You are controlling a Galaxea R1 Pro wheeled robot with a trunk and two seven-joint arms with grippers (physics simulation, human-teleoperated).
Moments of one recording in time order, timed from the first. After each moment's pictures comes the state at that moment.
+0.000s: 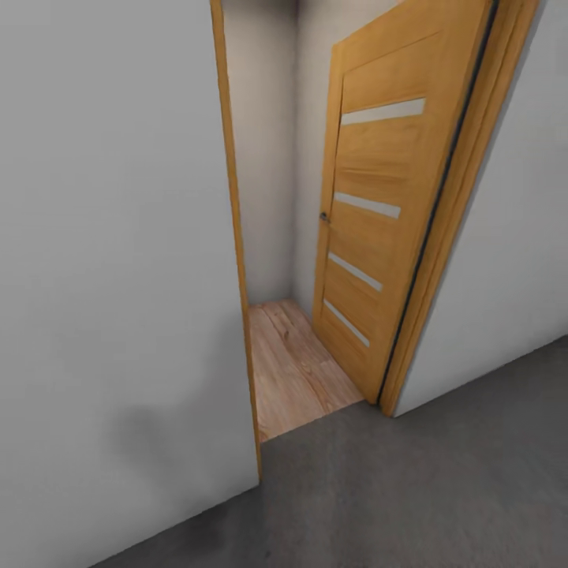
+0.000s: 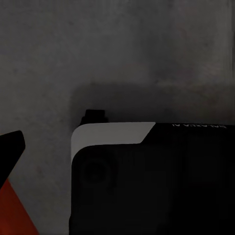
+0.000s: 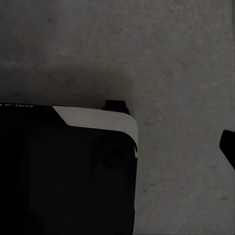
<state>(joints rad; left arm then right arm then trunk) -0.34 -0.03 0.00 0.00 0.05 0.02 0.01 -0.28 0.07 0.55 0.03 -0.46 -0.07 -0.14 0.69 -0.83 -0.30</state>
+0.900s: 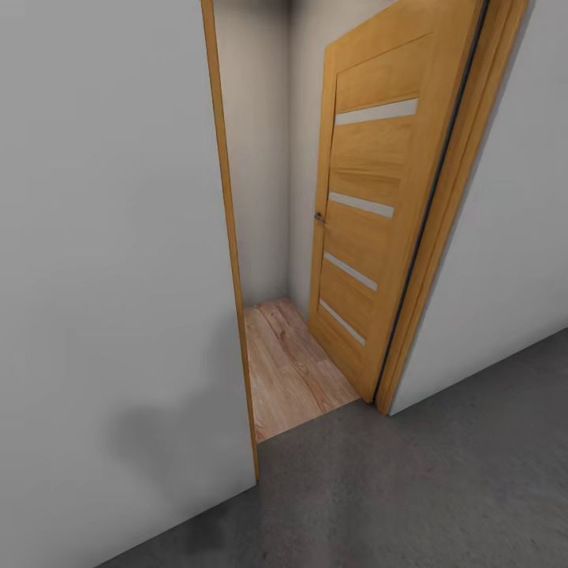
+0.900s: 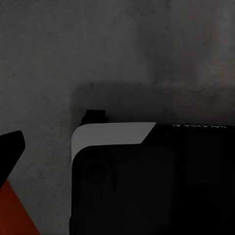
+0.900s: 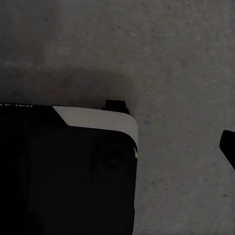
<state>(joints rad) -0.34 -0.03 0.00 0.00 0.05 0.01 0.01 -0.28 0.07 0.55 0.03 -0.46 -0.07 -0.14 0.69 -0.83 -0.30</state>
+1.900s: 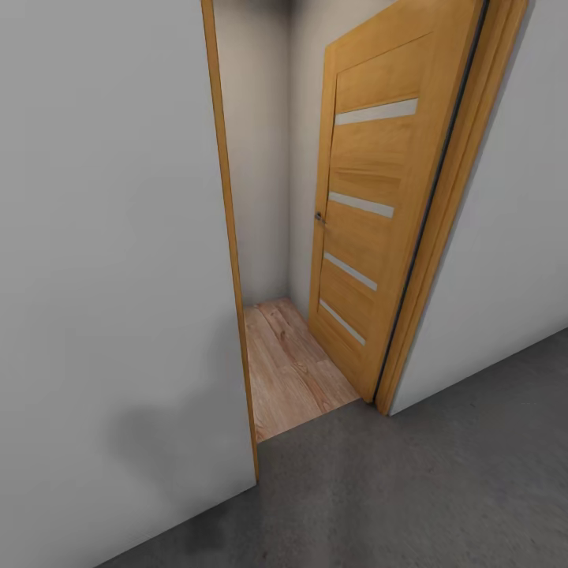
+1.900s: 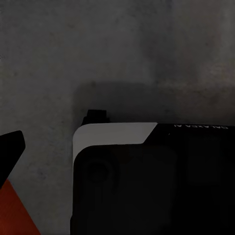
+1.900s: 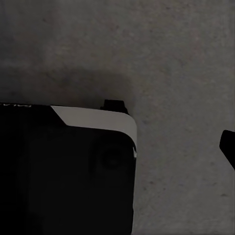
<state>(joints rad) -0.34 -0.02 0.00 0.00 0.05 0.01 0.01 -0.28 0.07 0.55 0.03 -0.46 -0.07 -0.15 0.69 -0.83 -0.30</state>
